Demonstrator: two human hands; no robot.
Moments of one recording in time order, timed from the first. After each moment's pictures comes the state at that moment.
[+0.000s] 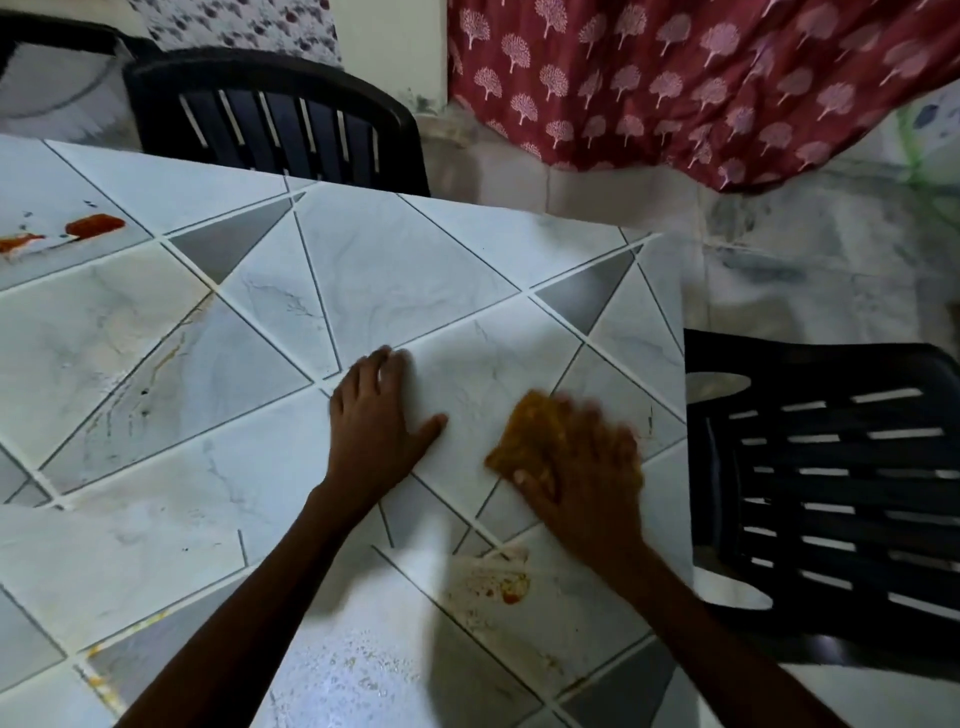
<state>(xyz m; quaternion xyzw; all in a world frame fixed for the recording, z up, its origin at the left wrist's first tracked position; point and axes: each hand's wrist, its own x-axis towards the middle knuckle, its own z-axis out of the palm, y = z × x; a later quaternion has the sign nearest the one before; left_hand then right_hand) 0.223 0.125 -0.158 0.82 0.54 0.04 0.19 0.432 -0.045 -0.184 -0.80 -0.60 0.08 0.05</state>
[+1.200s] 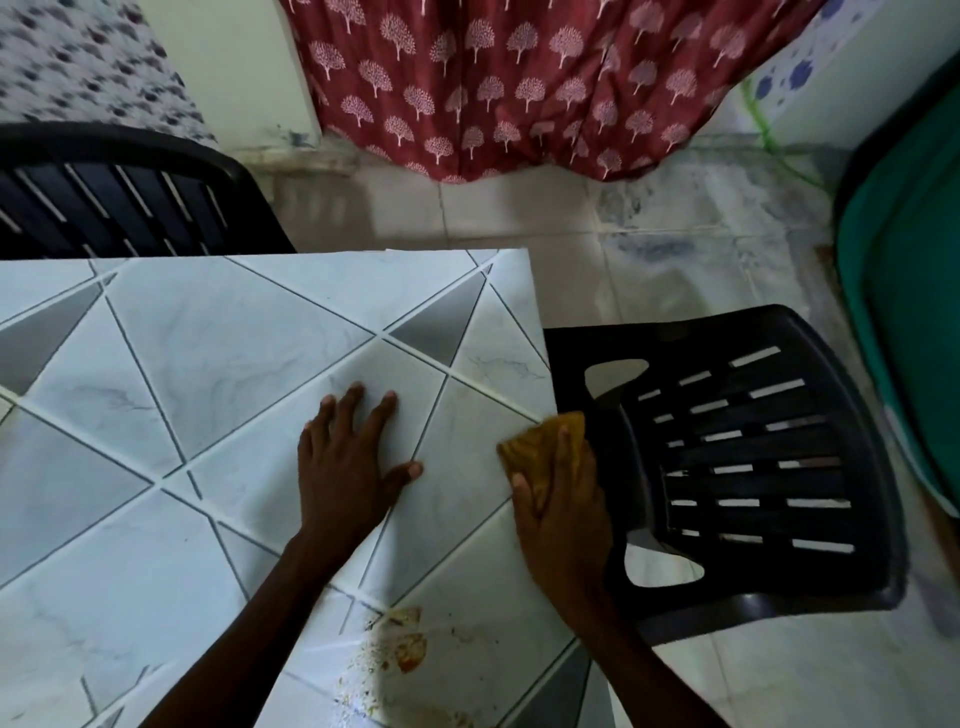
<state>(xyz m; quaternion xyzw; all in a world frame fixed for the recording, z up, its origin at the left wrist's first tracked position) 0.328 0.104 -0.169 0.88 0.44 0.00 0.18 0.485 -0.087 -0.184 -0.93 -0.29 0.13 0.17</state>
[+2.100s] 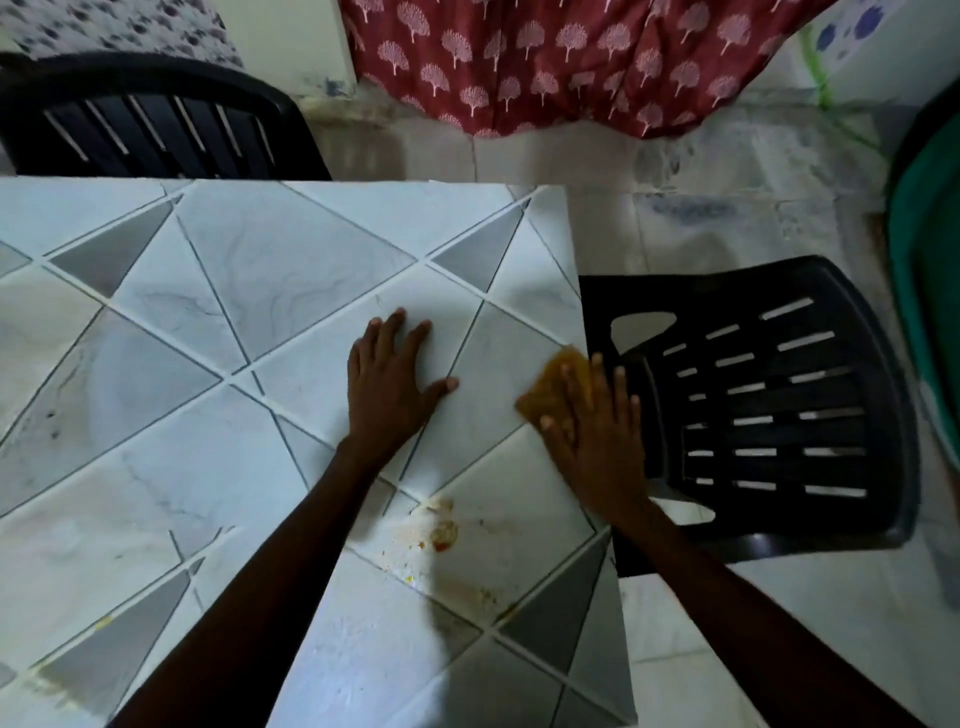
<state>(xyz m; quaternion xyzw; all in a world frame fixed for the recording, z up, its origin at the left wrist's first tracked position) 0.319 0.093 -0.168 0.87 0.45 0.04 0.20 0.506 -0.119 -0.185 -0.87 -0.47 0.10 0.09</state>
